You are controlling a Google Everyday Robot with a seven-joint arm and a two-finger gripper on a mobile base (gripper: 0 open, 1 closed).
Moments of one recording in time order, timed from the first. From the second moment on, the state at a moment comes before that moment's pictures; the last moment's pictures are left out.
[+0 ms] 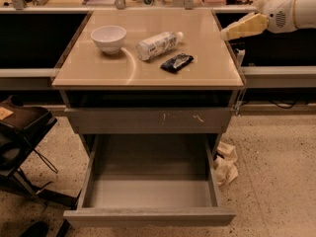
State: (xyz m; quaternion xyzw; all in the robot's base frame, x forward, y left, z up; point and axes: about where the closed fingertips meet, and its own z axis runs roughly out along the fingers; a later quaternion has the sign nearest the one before) arm 0.714 -0.239 0.979 -0.36 0.75 0.16 0.52
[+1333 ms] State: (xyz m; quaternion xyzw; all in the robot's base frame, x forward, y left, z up) arm 0.766 -0.207 0.919 -0.38 0.76 0.17 0.50
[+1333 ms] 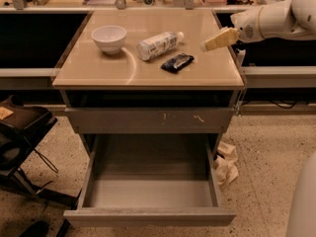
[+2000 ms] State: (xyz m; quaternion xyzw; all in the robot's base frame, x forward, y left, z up) arm 0.792 -0.166 0.897 -0.38 0.74 0.21 0.51
